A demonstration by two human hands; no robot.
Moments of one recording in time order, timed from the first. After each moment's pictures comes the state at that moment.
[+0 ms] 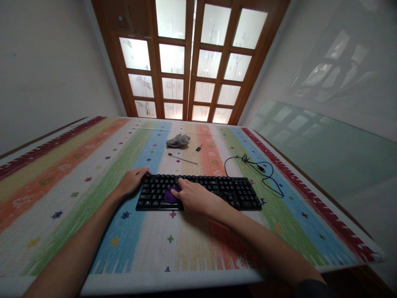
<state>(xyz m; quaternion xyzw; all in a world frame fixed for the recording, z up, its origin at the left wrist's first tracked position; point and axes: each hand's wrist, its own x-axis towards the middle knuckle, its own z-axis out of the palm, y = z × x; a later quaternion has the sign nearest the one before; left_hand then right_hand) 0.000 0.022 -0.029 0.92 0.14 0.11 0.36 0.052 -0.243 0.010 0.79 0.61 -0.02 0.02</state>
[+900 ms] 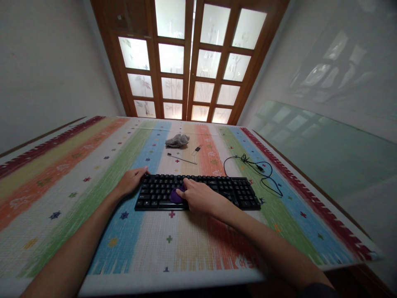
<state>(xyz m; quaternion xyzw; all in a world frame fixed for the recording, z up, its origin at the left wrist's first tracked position) 0.001 0.024 -0.030 0.92 0.14 0.11 0.35 0.055 -0.257 0.016 0.81 0.59 -0.05 0.03</state>
